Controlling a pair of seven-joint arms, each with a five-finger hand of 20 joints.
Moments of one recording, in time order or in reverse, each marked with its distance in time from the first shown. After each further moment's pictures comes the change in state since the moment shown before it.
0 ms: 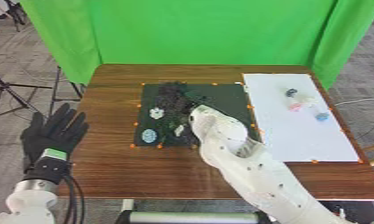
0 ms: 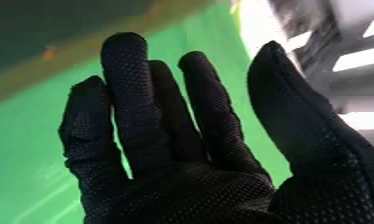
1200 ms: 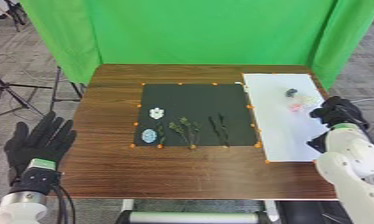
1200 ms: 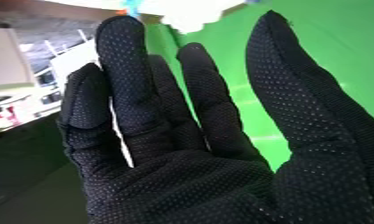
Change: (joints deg) left arm 6.1 -1.4 -3.3 -1.8 -0.7 -0.3 3.0; right arm -27.2 21.9 39.4 -6.6 -1.8 2.4 21.1
